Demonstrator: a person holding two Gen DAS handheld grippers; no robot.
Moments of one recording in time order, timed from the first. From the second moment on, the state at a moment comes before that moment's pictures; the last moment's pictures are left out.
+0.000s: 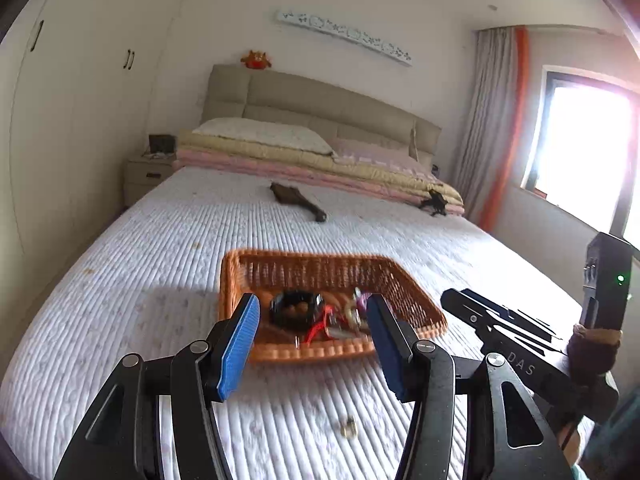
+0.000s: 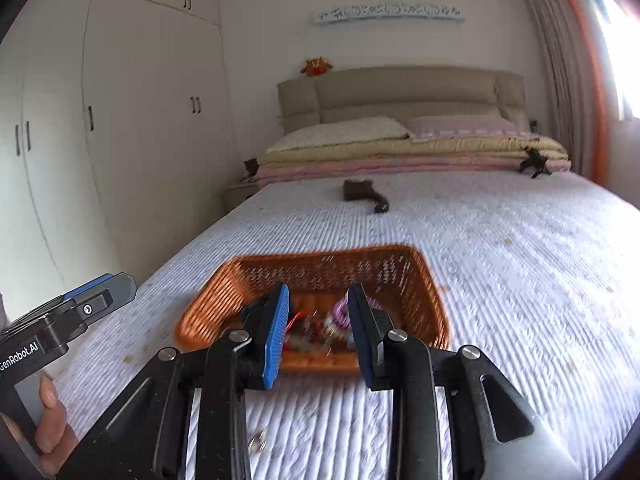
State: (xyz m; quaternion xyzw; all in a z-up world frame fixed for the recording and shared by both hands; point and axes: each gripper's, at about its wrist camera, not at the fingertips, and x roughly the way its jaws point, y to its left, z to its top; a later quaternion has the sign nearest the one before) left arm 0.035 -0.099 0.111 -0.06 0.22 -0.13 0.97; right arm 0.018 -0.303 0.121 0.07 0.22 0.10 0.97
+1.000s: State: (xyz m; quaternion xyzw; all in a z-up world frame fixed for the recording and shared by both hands) left arm -0.032 -0.126 -0.005 0.00 0.39 -0.03 0.92; right arm -0.003 -0.283 0.042 0.08 0.36 0.19 0.91
